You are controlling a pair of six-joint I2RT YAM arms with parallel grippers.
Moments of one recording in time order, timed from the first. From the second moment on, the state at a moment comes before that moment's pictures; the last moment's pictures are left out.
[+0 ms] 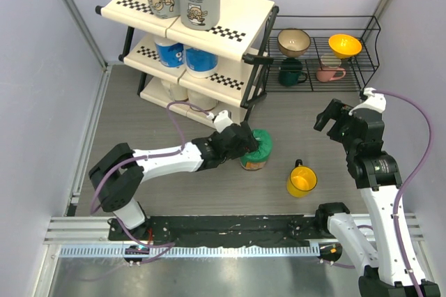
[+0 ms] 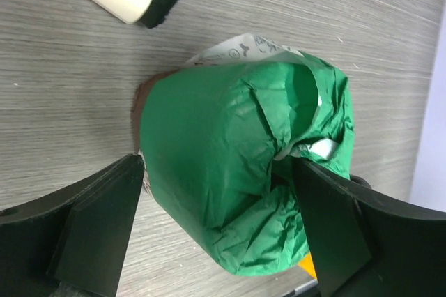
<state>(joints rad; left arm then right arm) -1.00 1.64 1.01 -0.09 -0.36 -1.13 0.08 0.71 0.97 -0.68 0.20 0.38</state>
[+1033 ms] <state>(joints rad) -1.02 1.64 1.04 -0.20 -0.41 -1.18 0.08 0.69 0.97 -0.68 0.21 0.37</state>
